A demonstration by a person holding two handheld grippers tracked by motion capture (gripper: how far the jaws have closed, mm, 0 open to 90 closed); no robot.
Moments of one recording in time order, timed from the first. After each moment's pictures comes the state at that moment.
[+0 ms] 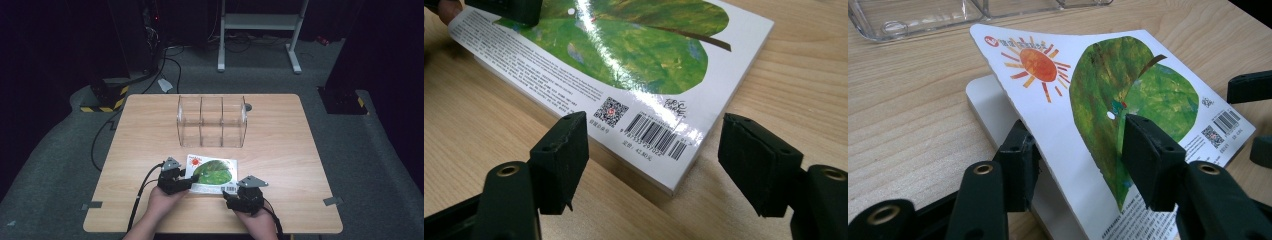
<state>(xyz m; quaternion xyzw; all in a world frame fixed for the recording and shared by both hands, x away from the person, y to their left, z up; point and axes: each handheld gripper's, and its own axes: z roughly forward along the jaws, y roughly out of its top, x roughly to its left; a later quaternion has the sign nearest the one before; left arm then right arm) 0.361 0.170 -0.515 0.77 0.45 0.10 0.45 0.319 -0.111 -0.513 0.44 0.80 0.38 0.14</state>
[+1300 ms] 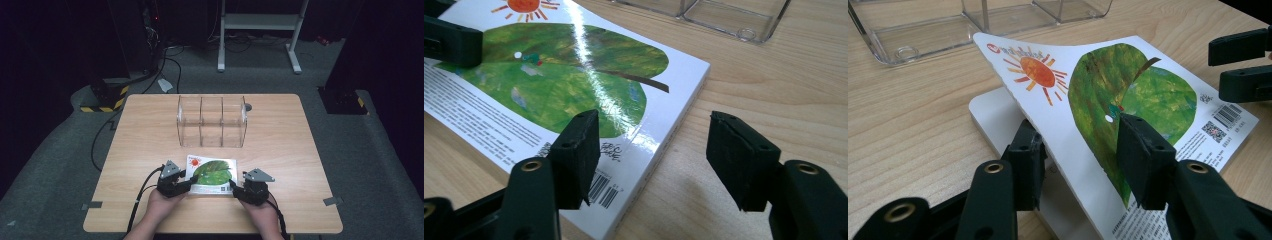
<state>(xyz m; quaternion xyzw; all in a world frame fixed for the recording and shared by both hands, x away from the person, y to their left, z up) 0.349 0.169 -0.518 0.77 0.42 0.15 0.46 0.340 -0.126 -0.515 0.44 0.78 0.41 0.19</state>
